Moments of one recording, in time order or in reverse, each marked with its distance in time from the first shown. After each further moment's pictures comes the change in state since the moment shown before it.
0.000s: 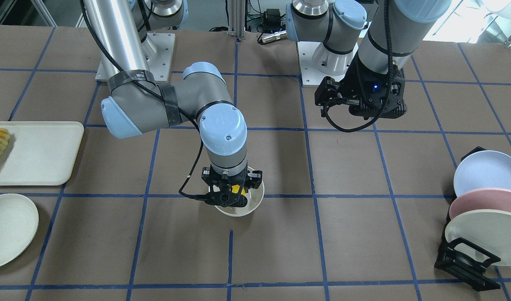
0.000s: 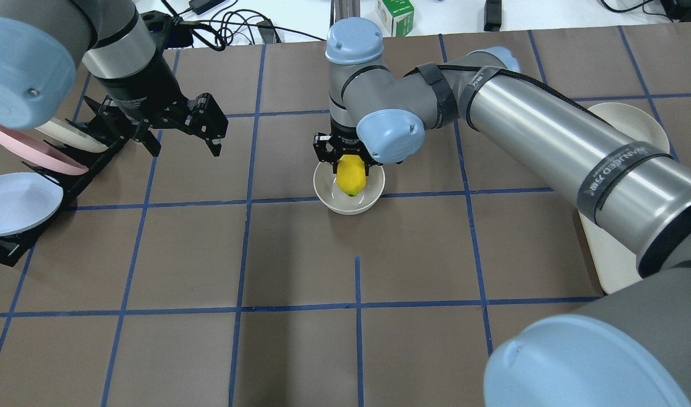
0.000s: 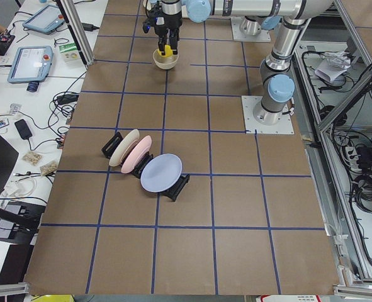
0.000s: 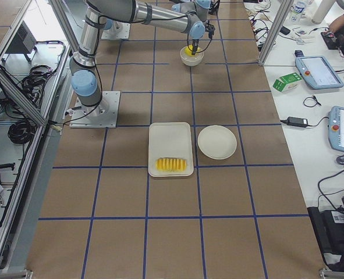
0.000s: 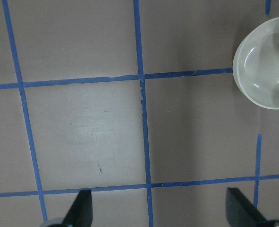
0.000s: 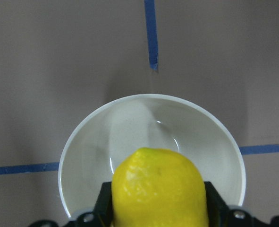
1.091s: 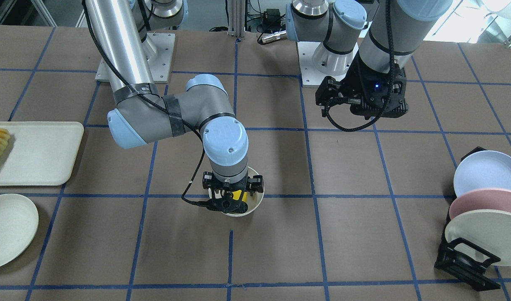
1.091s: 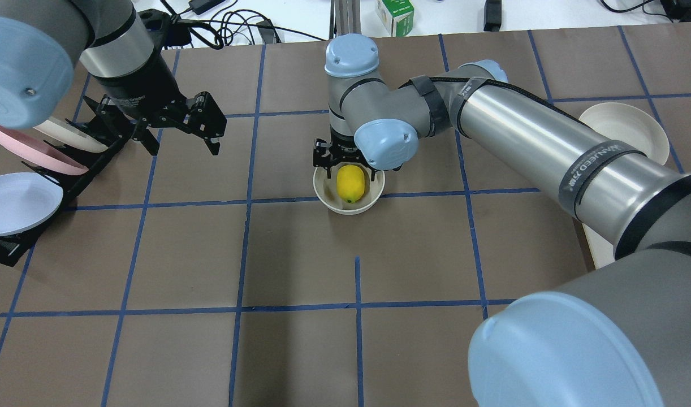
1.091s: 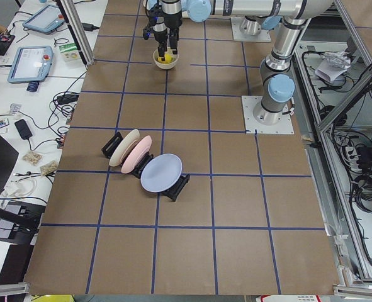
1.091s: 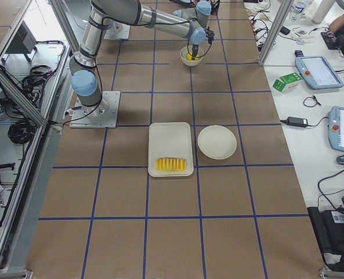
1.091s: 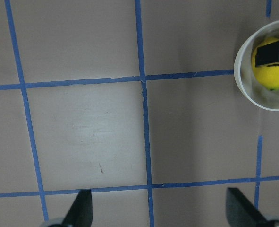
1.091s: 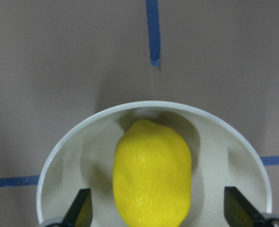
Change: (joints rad) left arm 0.002 0.002 0.002 0.001 0.001 -0.001; right arm 0.000 0.017 0.004 -0.015 -0.003 0.000
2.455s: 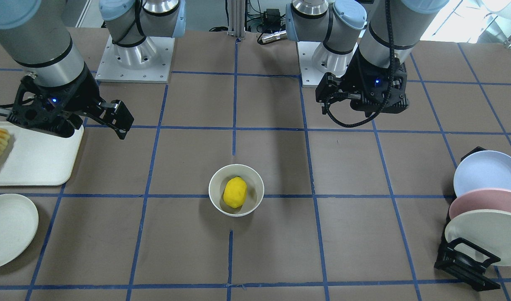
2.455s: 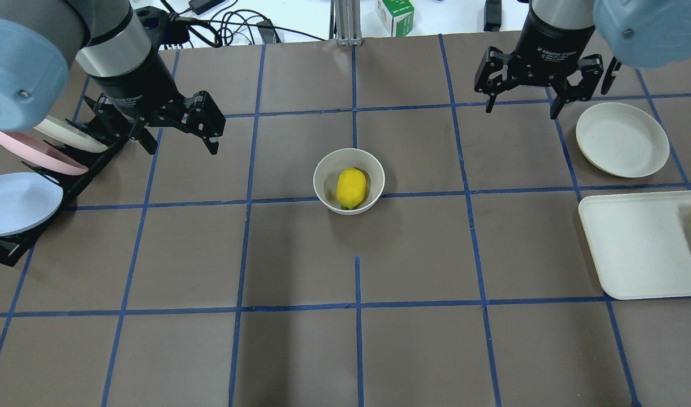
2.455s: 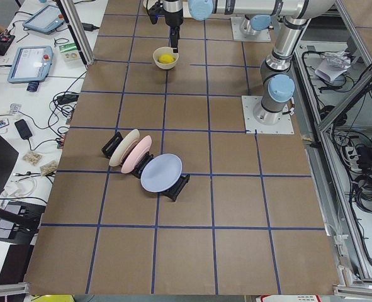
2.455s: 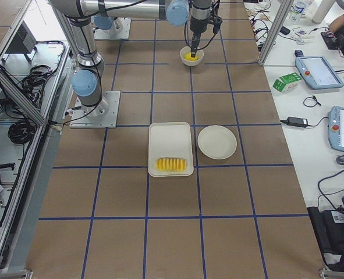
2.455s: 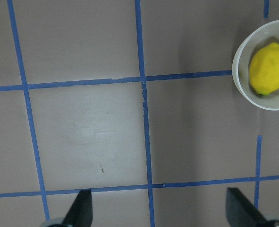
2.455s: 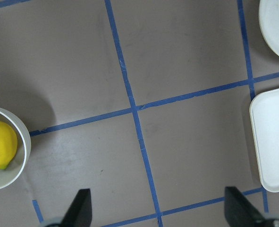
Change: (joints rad) left arm -0.003 0.013 0.000 0.000 0.004 0.001; right arm -0.377 -0.448 0.011 0.418 -0.103 -0.256
